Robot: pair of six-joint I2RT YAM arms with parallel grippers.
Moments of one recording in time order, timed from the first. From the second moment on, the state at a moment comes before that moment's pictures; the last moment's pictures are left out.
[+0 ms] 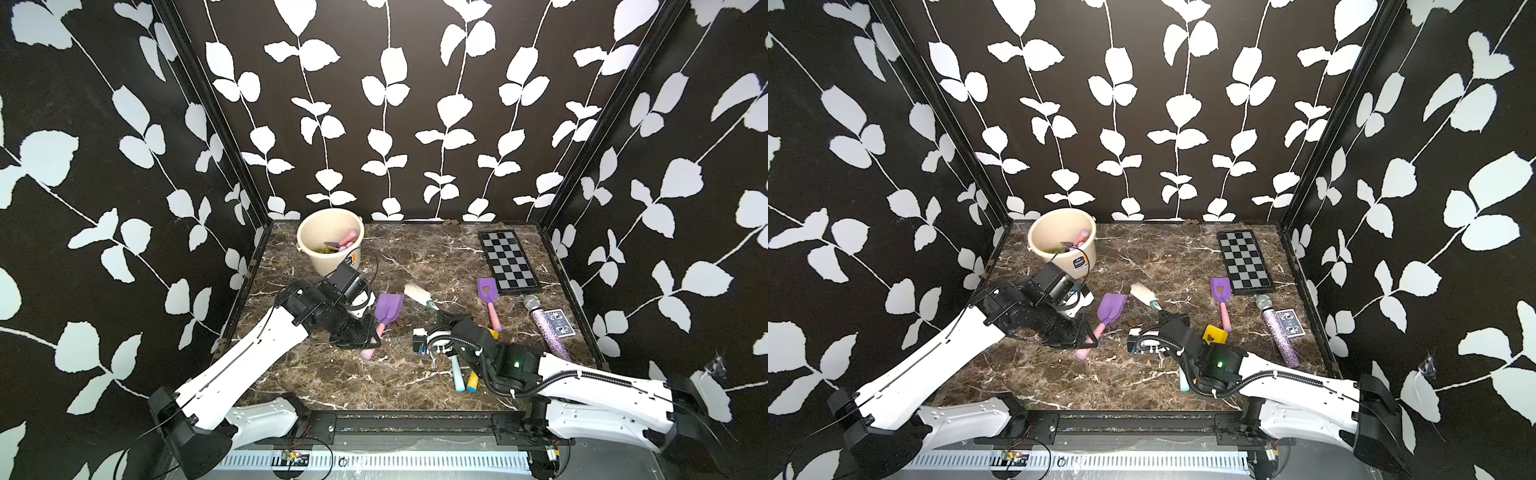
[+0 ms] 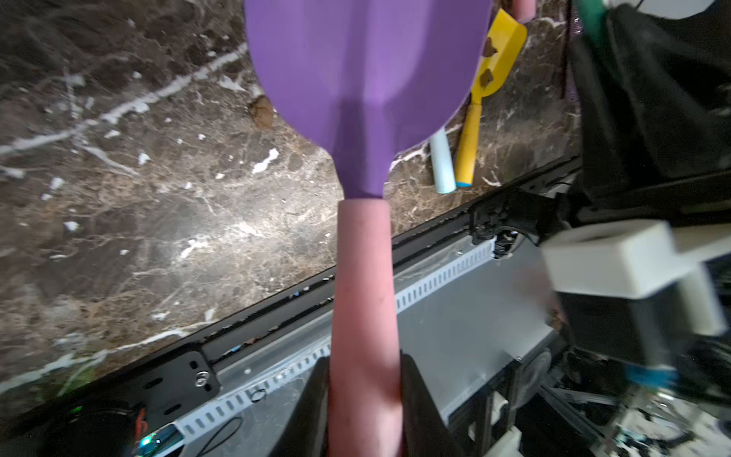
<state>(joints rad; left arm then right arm) -0.73 1.16 1.25 -1.30 0.37 -0.56 1.11 1.03 0.71 -0.27 0.57 -0.93</state>
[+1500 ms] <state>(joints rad) -0.73 1.10 1.14 -1.17 0.17 -0.47 0.61 1.15 0.77 0.02 -0.47 0.65</state>
